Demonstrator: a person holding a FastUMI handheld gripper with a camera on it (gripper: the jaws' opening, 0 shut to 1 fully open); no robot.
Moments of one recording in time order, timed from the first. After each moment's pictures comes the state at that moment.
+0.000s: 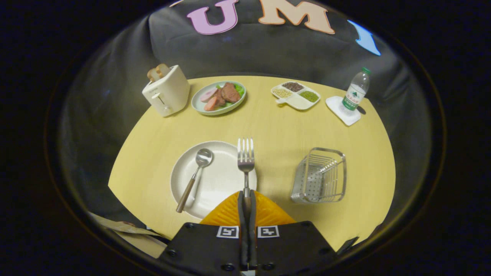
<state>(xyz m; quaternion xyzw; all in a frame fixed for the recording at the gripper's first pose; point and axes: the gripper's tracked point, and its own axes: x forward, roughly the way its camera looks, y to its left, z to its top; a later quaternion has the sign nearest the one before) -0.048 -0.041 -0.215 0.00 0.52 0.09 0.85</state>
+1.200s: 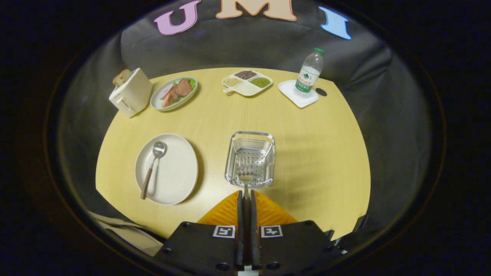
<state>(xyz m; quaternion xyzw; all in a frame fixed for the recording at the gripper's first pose) -0.062 -0.145 -0.214 -0.02 0.56 0.00 0.83</state>
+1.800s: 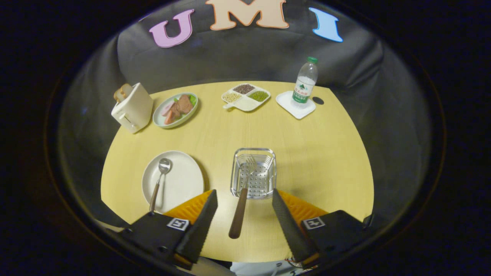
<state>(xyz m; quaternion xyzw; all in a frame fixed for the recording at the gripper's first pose) -0.039 -0.136 -0.197 0.01 0.50 -0.01 0.87</state>
